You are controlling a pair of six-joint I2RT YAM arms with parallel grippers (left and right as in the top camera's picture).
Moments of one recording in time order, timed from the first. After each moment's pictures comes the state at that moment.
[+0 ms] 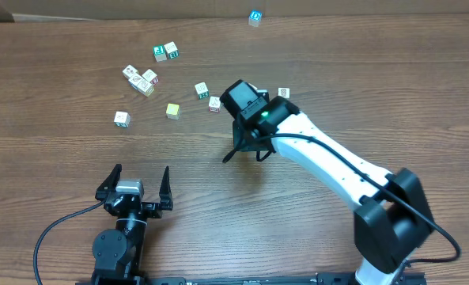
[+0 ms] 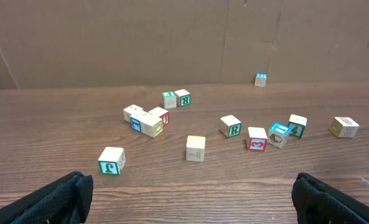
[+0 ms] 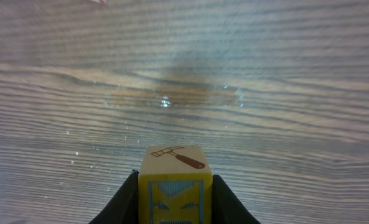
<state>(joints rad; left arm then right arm) -0.10 0.02 0.01 -0.08 -0.03 -0.02 0.69 1.88 1.50 -0.93 0.14 0.63</state>
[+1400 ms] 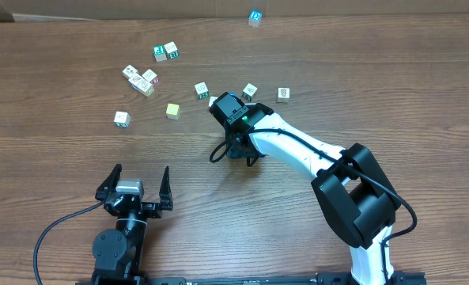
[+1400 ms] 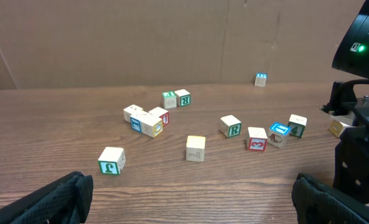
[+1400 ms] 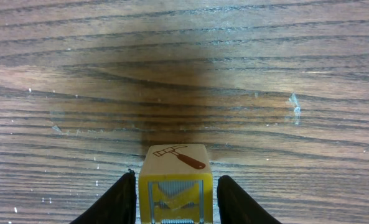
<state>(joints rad) -0.10 0.02 0.01 -0.08 -0.03 -0.02 0.70 2.08 1.49 -0.83 0.14 0.67</state>
